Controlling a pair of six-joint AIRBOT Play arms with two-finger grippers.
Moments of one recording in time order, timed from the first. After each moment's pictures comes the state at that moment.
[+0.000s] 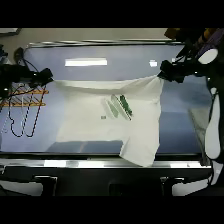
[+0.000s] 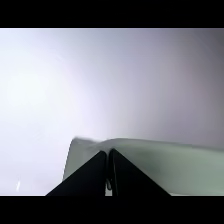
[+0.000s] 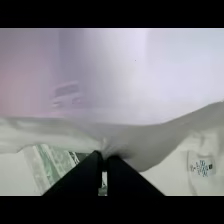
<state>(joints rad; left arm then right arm) 0.25 -1.67 1.62 -1.88 0.92 1.43 -0.10 -1.72 1.80 -1.04 1.16 1.63</state>
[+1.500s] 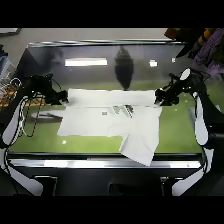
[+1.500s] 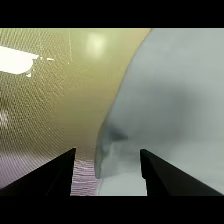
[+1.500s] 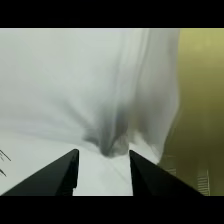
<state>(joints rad) 0.20 -1.89 1.66 -1.77 1.19 1.43 -0.10 -1.87 1.72 -1.27 1.42 1.63</state>
